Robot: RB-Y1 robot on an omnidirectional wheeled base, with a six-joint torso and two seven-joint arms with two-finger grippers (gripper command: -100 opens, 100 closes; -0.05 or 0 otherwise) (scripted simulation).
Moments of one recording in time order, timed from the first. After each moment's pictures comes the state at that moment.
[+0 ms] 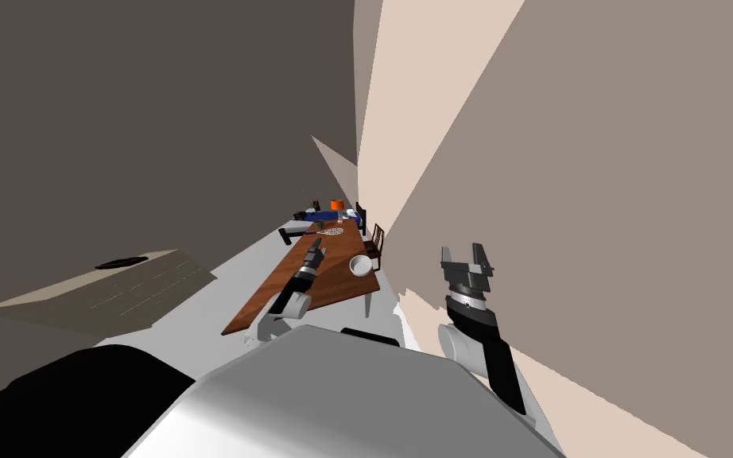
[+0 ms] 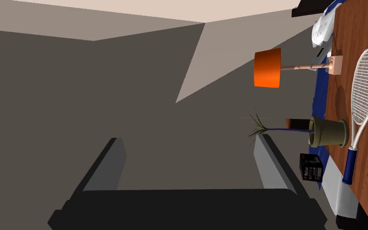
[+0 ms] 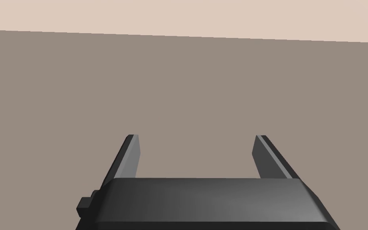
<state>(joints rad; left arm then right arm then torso) 0.38 0.22 0.08 -2.11 0.10 -0.13 0.02 0.45 -0.05 -0.02 -2.28 -0.09 -0.47 -0.17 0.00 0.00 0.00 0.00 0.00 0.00</state>
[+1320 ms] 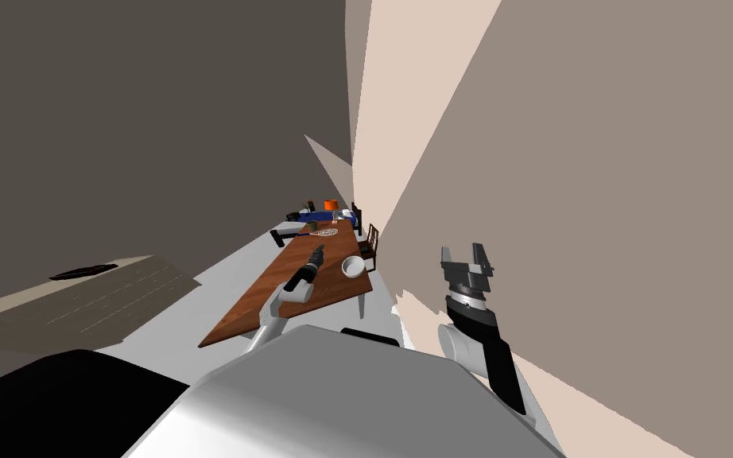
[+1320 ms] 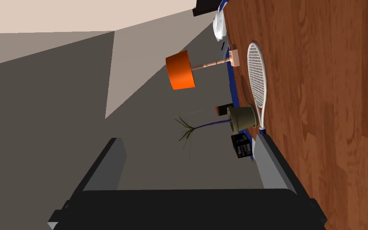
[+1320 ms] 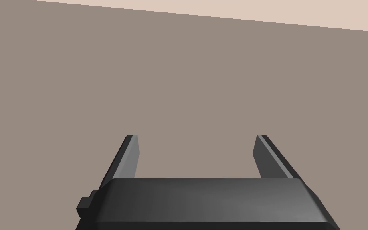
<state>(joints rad) 0.21 0.25 0.15 -1.91 0.08 0.24 0.01 0.45 -0.05 -0.02 -2.28 -0.09 -0.47 -0.17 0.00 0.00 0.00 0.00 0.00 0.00</state>
